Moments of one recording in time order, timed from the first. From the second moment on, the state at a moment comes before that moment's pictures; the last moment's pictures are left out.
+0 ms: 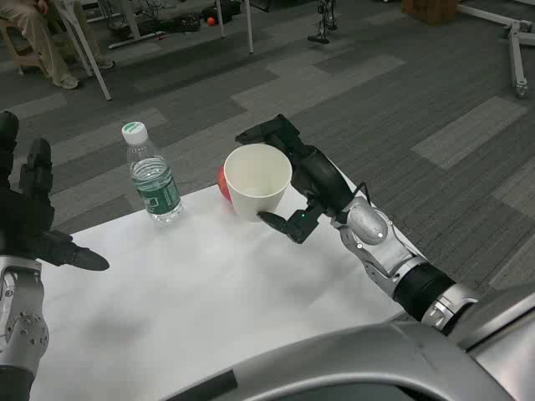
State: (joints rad) left arm -0.48 0.19 -0.12 0.55 -0.60 -0.47 -0.21; right arm -0.04 -0.49 0.13 0.20 0.32 -0.75 0.13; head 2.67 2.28
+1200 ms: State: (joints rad) left arm -0.48 0.18 -0.15 0.57 -0.62 -0.48 -0.21; right arm -0.08 -0.48 0.14 0.21 0.33 -0.75 0.13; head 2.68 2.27
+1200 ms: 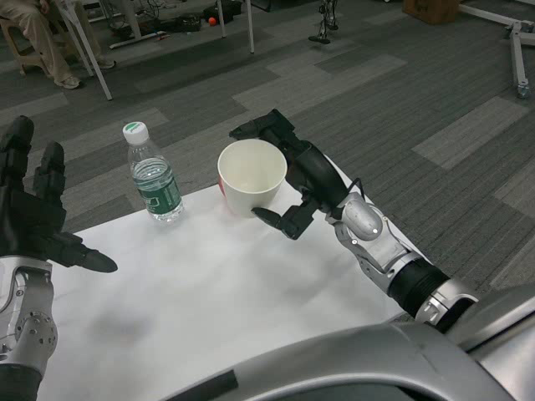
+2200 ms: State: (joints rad) left arm -0.48 0.18 -0.16 0.57 -0.62 -0.48 -0.21; right arm -0.08 -0.48 0.22 0.42 0.33 -0.75 0.15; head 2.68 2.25
